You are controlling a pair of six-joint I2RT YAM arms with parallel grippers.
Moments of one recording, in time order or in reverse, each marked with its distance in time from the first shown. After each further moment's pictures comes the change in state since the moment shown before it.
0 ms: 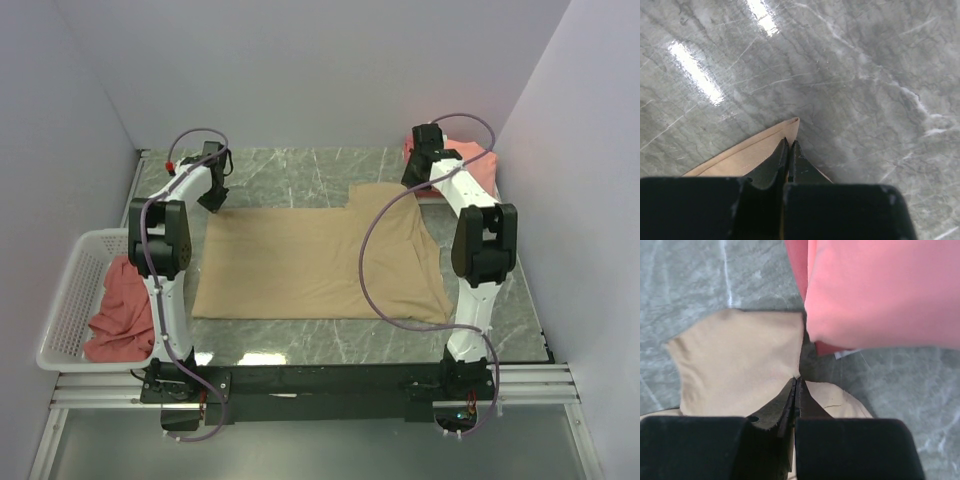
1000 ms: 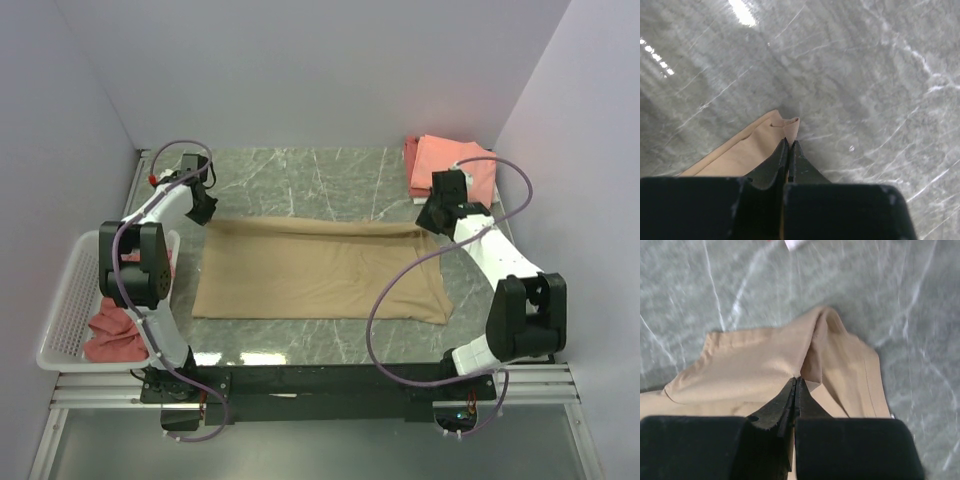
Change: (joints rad) left arm 0.051 -0.304 -0.345 0.156 0.114 0.036; right arm 0.000 -0.602 -0.659 0.128 0.021 0.116
